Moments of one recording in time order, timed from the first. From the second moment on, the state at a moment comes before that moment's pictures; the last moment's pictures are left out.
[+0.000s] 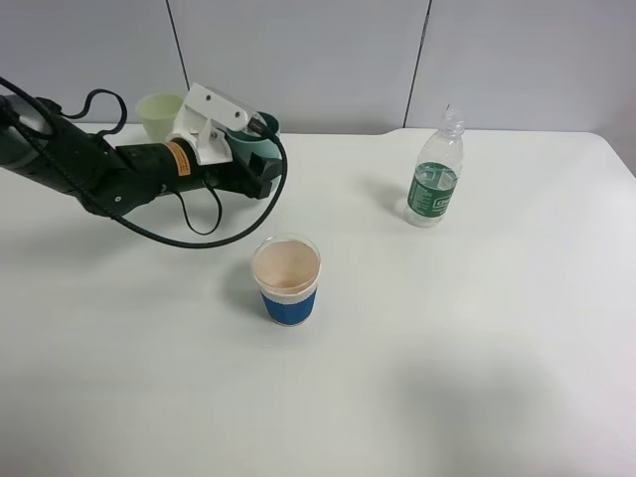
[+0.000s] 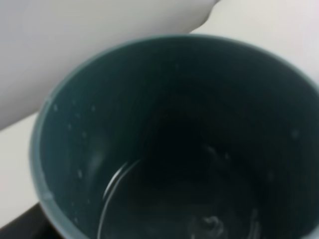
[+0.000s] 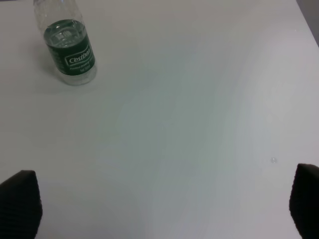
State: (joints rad) left arm -0.34 2.02 -0.87 0.43 -0.75 -0.19; right arm -0.04 0.00 -0.50 0.05 1.06 -0.05
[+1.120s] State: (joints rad) left arm -0.47 1.57 -0.40 -0.44 -0.78 0.55; right arm -0.04 0.00 -0.50 0.05 1.06 -0.05
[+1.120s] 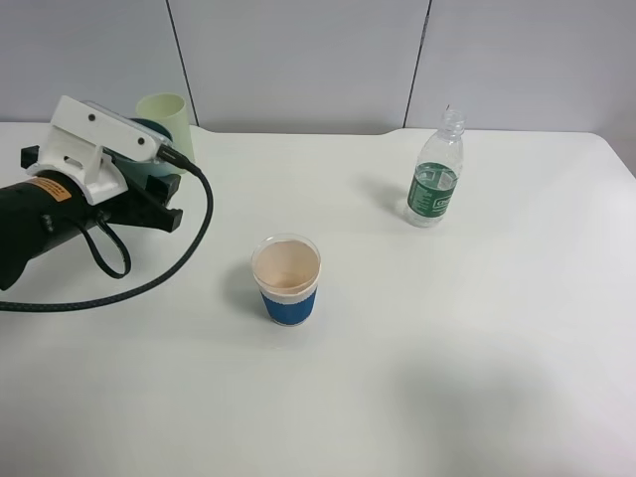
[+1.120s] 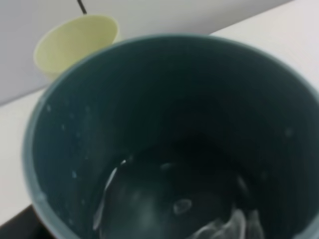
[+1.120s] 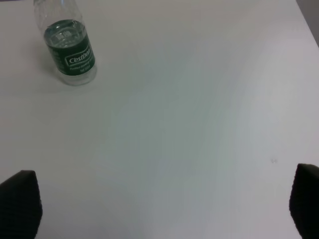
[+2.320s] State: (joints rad) left arm -0.99 1.56 -0.51 -1.16 -0.86 1.66; right arm -0.04 0.00 -0.50 0.05 1.06 -0.05
